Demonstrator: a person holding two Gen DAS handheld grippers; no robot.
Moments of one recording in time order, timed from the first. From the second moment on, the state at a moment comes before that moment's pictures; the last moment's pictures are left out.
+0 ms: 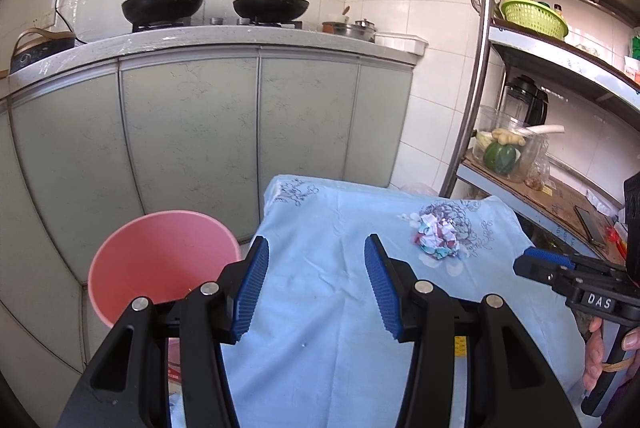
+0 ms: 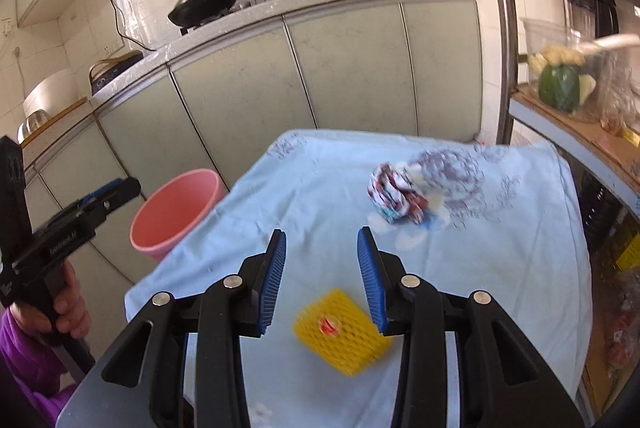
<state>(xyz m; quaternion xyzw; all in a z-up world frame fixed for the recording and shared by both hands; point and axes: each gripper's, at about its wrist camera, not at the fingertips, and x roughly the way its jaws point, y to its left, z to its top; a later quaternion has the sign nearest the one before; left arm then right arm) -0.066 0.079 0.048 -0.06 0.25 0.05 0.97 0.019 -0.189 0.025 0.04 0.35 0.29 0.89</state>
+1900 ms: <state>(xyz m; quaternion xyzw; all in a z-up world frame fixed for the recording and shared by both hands) 0.098 -0.043 -0.014 -0.01 0.35 -0.09 0.93 0.028 -0.222 -0.049 0.05 0.39 0.31 0.87</state>
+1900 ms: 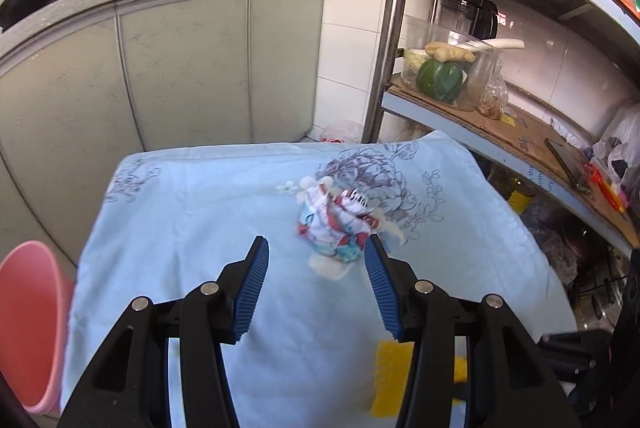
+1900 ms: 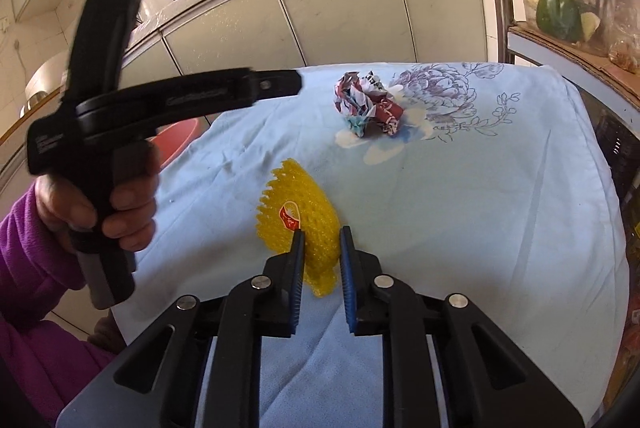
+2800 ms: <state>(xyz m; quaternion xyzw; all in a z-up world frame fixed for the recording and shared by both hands) 0.170 -0.081 -0.044 0.02 0.39 -0.05 0.92 0.033 -0.225 -0.057 0.08 0.40 0.31 0.86</state>
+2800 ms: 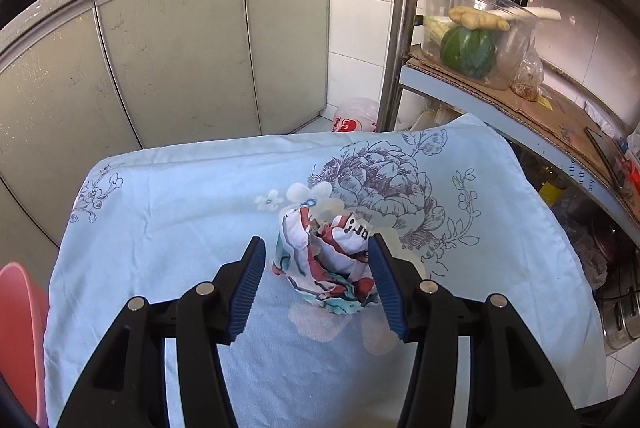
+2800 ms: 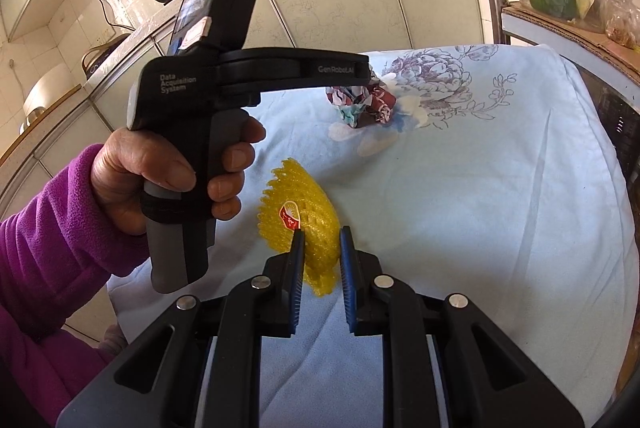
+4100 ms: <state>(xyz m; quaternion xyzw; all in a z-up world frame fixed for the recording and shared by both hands) 0.175 -0.079 -0.049 0.03 0.41 -0.08 0.91 0.036 -0.229 -0.057 0.08 0.40 0.31 0.86</state>
